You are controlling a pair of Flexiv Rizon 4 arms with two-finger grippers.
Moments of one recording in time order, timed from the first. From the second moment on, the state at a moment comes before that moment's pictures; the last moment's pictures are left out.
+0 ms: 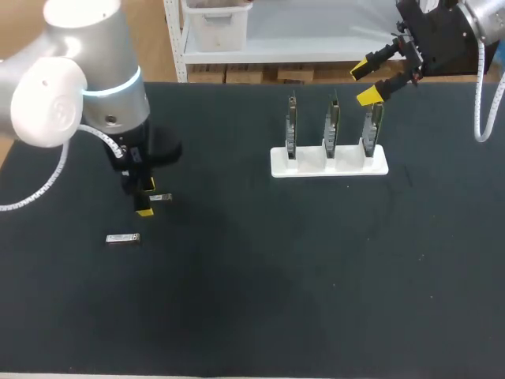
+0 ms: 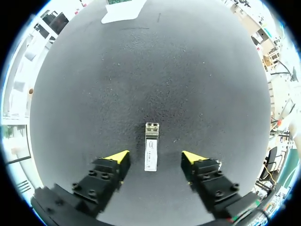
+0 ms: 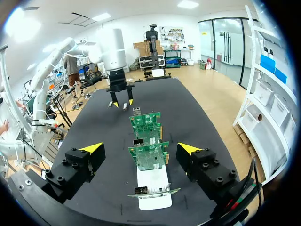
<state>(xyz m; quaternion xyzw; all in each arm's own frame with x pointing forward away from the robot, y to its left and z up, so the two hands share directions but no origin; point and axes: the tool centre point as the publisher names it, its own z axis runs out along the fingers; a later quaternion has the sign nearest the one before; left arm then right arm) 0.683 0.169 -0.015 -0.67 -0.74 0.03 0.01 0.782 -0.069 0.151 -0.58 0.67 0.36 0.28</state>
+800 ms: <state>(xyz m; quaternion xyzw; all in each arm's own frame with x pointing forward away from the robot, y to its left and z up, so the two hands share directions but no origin) 0.698 0.144 -0.001 -0.65 -0.75 0.05 -0.03 0.782 -0.069 0.151 -0.58 0.67 0.36 0.28</state>
